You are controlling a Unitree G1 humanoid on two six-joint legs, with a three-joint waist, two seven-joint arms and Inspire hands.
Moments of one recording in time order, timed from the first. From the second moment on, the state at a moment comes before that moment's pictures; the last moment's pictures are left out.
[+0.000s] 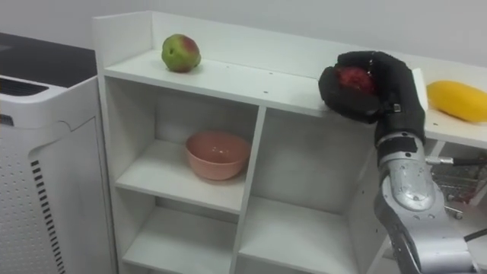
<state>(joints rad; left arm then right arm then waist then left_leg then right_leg) 0.20 0.23 0.08 1.03 0.43 0.15 0.08 -0.68 -0.49 0.02 0.34 0.30 -0.03 -0.29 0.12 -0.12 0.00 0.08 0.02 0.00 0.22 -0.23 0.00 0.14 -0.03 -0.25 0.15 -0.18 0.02</state>
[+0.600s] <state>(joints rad) 0.19 0.23 0.03 1.03 0.42 0.15 0.10 -0.67 -0.50 0.04 0.30 0.44 -0.06 -0.28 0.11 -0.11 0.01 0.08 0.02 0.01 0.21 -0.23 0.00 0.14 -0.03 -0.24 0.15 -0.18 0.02</state>
